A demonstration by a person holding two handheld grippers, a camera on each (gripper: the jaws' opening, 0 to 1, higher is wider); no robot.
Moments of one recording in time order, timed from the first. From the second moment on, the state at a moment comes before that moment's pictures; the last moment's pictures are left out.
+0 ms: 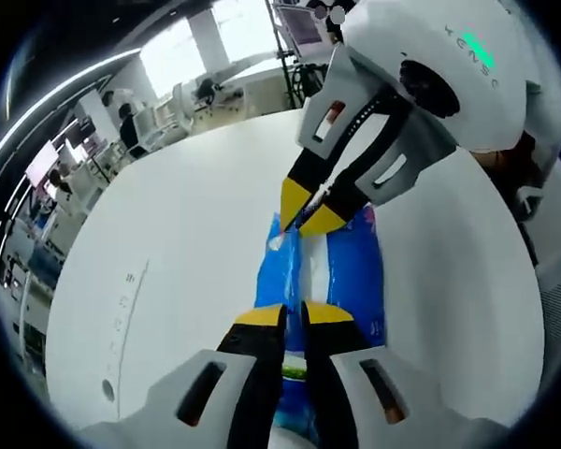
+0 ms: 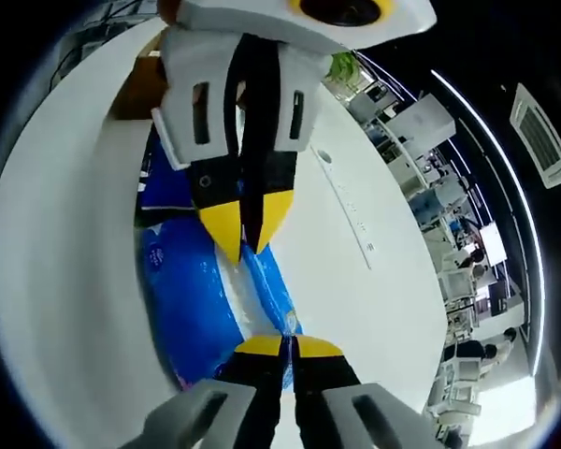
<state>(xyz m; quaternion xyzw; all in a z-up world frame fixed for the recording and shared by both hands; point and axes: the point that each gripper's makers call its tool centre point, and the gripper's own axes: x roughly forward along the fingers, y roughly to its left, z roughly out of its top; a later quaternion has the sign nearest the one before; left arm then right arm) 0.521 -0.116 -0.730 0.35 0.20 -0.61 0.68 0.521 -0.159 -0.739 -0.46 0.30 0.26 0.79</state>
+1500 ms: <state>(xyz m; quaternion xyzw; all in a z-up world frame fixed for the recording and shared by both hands) 0.487 -0.074 -0.651 0.30 0.20 -0.61 0.70 0.469 -0.135 -0.682 -0.36 0.35 0.28 0.82</state>
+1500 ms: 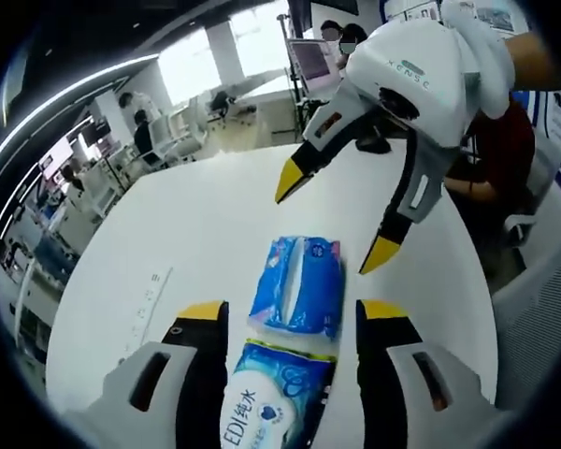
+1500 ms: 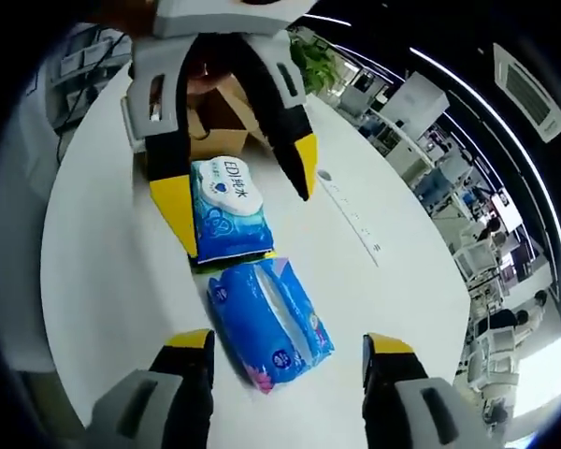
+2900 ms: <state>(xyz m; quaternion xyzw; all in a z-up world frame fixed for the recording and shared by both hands) 0.448 0.017 -0.624 0.19 0.22 -0.59 0.76 0.440 -0.108 -0.654 -0.27 0.37 0.26 0.85</state>
